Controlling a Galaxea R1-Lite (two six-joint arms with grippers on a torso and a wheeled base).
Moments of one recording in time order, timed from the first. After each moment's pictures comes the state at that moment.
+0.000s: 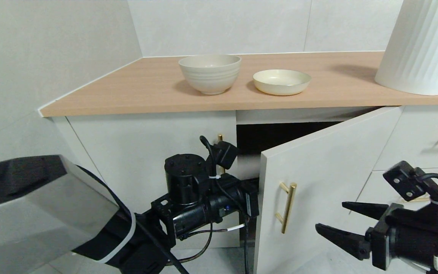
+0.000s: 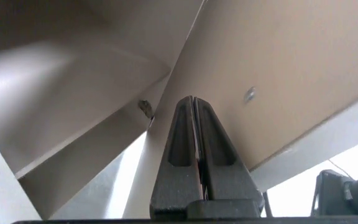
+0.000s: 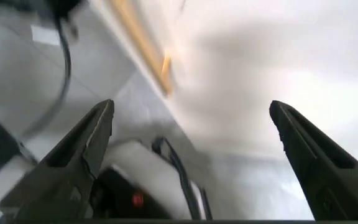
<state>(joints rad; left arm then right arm) -0.73 2.05 -0.78 -1.17 -0.30 -0.32 0.59 1.32 -0.37 -0.59 0.11 0.13</state>
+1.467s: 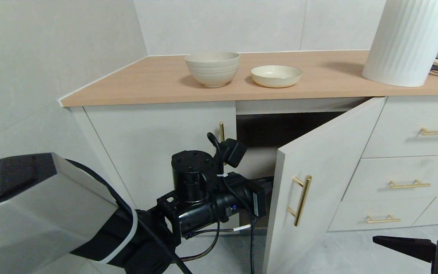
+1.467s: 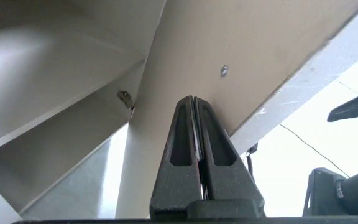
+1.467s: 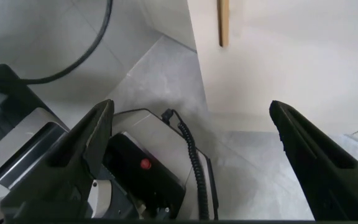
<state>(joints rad) -0.76 2.05 -0.82 -1.13 -0.30 -0.32 0.72 1.04 -0.29 -0.35 0.05 0.12</state>
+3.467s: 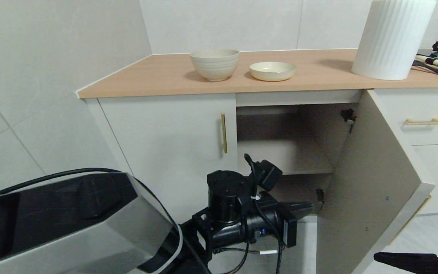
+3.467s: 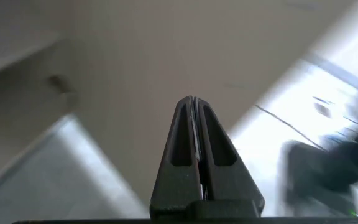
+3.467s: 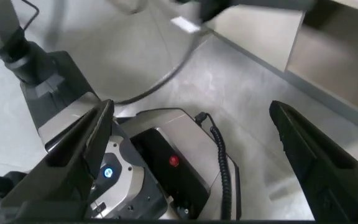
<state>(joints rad) -0.85 2.21 -0.92 -1.18 -0.40 -0.32 0.77 0.95 -0.26 -0.35 0.19 0.13</state>
